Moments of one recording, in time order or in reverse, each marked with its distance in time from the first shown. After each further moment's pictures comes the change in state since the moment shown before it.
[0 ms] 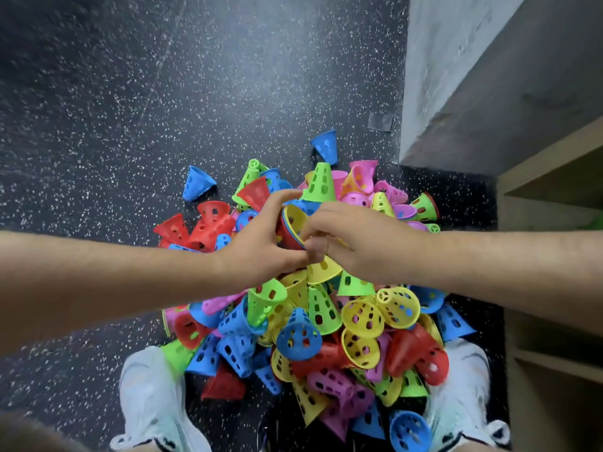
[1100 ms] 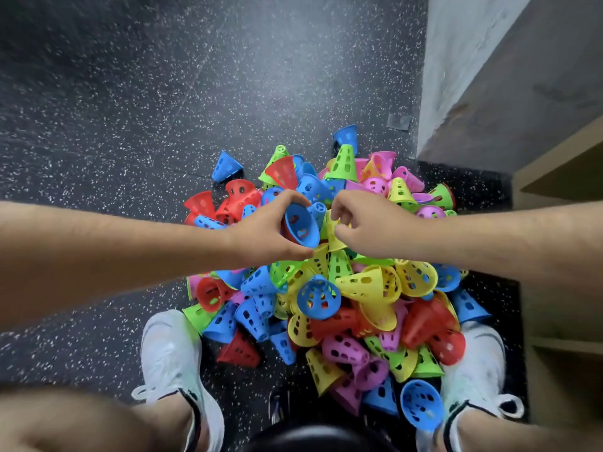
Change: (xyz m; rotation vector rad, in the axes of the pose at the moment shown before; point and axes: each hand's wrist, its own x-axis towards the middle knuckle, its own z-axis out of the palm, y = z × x) left_hand -0.058 -0.029 -0.007 0.287 -0.002 -0.011; right_hand -0.012 -0.021 0.052 -0.020 0.091 0.269
